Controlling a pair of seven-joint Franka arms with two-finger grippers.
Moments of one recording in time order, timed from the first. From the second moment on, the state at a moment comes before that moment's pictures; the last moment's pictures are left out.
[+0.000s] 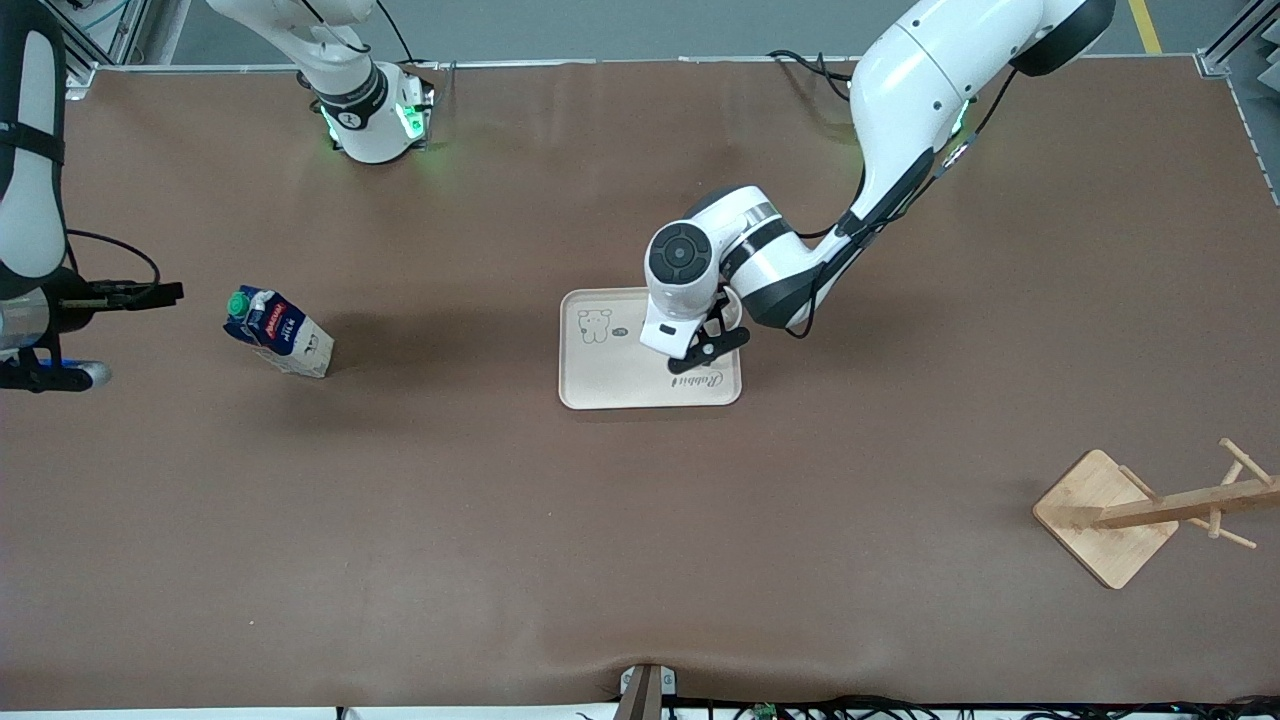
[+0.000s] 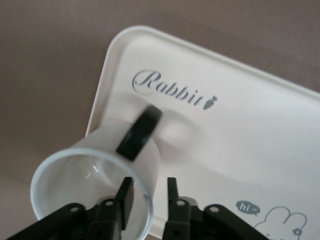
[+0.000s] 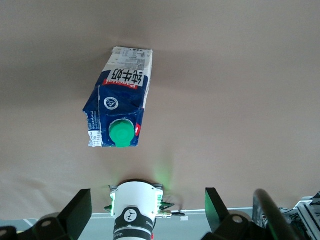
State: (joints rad) left arm -0.28 0.72 -0.60 -1.63 0.37 2.06 -1.38; right arm -0.08 0.33 -0.12 -1.52 -0.04 1.29 -0.14
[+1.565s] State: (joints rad) left arm 0.31 0.33 -0.60 -1.42 0.32 1.67 -0.55; right arm -0.07 0.26 -0.11 -1.85 0.09 1.58 -0.07
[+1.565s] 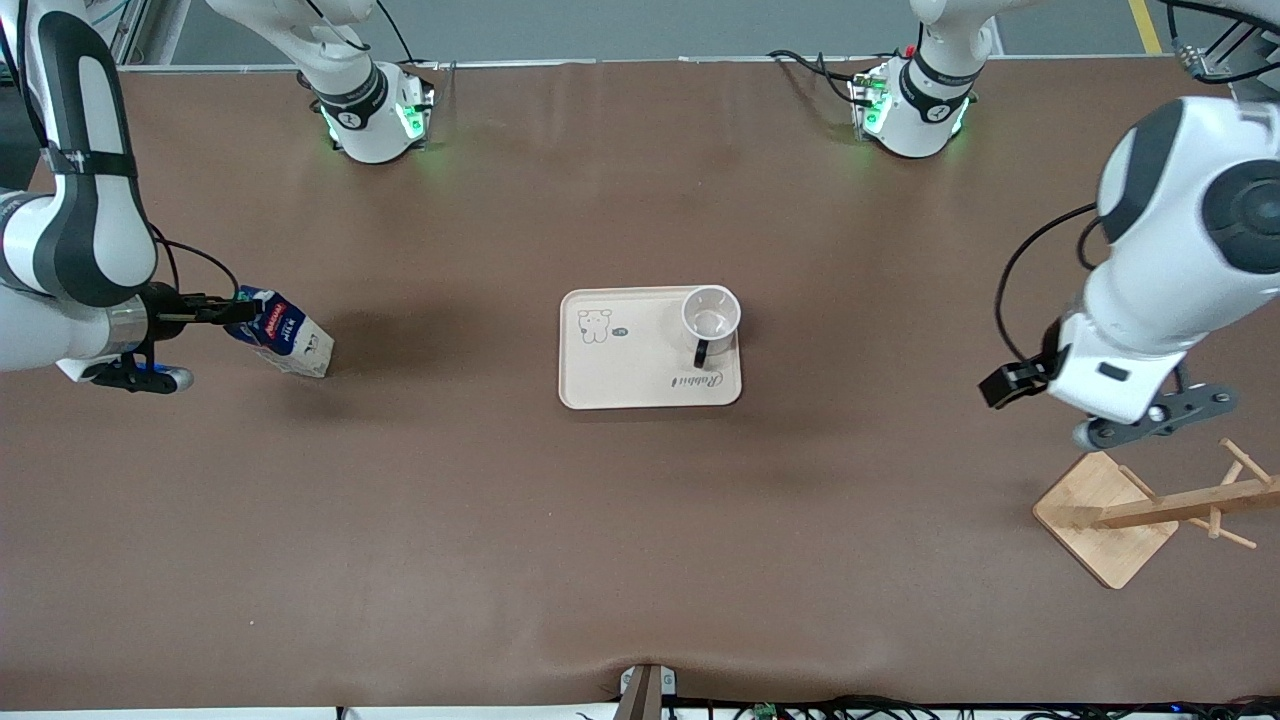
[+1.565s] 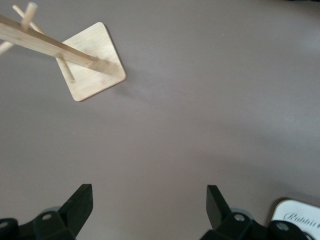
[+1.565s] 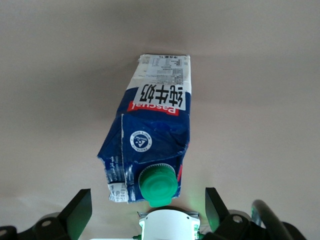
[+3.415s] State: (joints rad) left arm 0.03 -0.10 -0.06 -1.65 0.02 1.57 -0.20; right arm 0.50 0.16 -0.09 -1.75 0.17 1.58 0.61
